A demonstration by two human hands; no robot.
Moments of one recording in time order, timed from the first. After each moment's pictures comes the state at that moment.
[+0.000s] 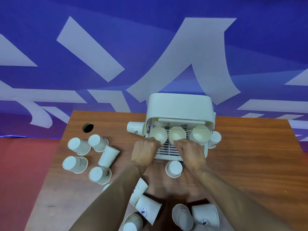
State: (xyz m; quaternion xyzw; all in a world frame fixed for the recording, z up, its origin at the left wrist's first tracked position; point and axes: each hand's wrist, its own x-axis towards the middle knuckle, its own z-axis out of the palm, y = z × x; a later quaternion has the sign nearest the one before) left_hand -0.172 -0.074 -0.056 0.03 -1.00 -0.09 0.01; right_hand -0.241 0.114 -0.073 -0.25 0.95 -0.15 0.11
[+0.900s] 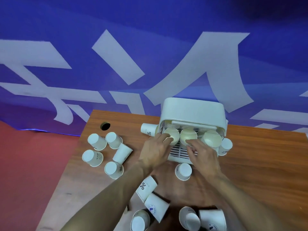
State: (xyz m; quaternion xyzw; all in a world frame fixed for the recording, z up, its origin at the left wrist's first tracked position) left_hand -0.150 -0.076 -0.022 -0.01 -0.99 -0.14 0.09; right_hand -0.226 0.121 -0.055 -0.29 0.91 -0.30 -0.08
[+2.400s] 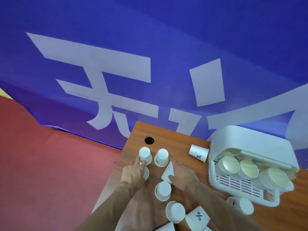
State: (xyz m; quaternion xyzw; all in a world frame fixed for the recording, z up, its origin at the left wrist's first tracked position) left_hand 0.011 -0.335 -0.084 0.24 -0.95 -0.02 -0.18; right_hand -0.123 -0.162 -0.067 -0.35 0.89 -0.03 0.28
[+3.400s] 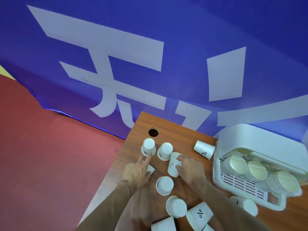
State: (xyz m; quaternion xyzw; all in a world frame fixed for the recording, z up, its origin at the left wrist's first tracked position) left_hand 0.023 -0.329 -0.121 0.24 -0.96 -0.07 -0.13; right_hand -0.139 -0.160 -0.087 -0.35 0.92 -0.03 0.17
